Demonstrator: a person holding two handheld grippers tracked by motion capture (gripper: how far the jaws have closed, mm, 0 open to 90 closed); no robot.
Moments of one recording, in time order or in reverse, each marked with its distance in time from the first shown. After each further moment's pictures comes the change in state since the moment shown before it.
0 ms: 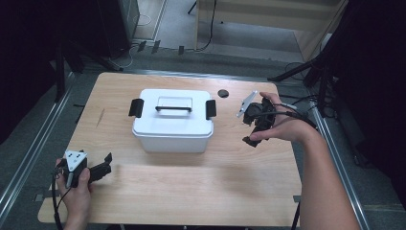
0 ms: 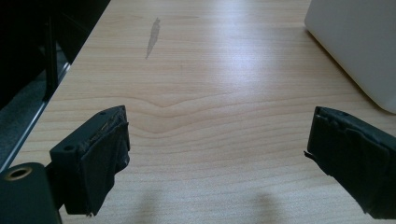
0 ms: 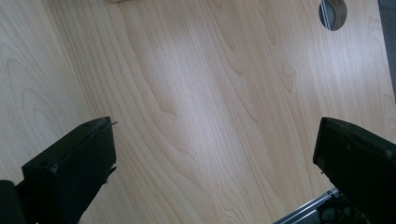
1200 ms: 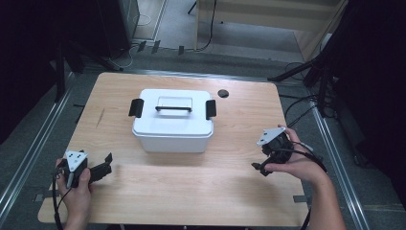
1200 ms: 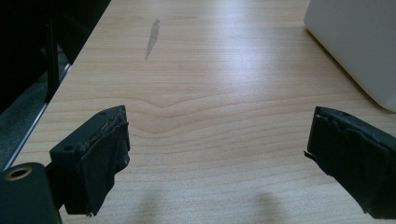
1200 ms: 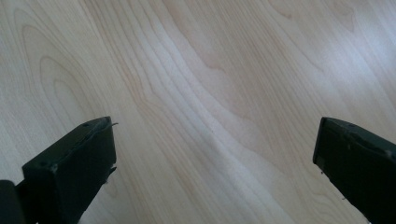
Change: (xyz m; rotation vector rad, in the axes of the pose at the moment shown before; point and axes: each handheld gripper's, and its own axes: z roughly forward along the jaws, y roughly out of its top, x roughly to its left) left arm -0.001 0.000 0.000 -0.003 0.003 0.006; right arm 0.053 -0.094 0.039 -0.179 0.018 0.204
